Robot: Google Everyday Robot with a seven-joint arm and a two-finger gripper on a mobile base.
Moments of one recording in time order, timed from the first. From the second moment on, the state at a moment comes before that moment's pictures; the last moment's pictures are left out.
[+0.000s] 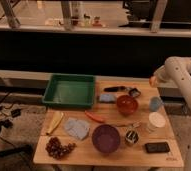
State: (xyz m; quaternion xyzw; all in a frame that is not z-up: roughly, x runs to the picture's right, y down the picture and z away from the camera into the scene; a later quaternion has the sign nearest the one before) arm 0.401 -0.061 0.880 -0.08 0.00 0.17 0.98
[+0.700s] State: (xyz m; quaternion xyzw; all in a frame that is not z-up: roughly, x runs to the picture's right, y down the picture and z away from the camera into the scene) arm 0.394 -0.068 0.857 -0.06 0.00 0.17 0.98
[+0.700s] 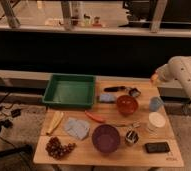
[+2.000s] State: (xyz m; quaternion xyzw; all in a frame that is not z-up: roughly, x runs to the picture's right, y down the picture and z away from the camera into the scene) arm 0.392 -0.014 0.974 -0.16 0.03 0.15 0.97
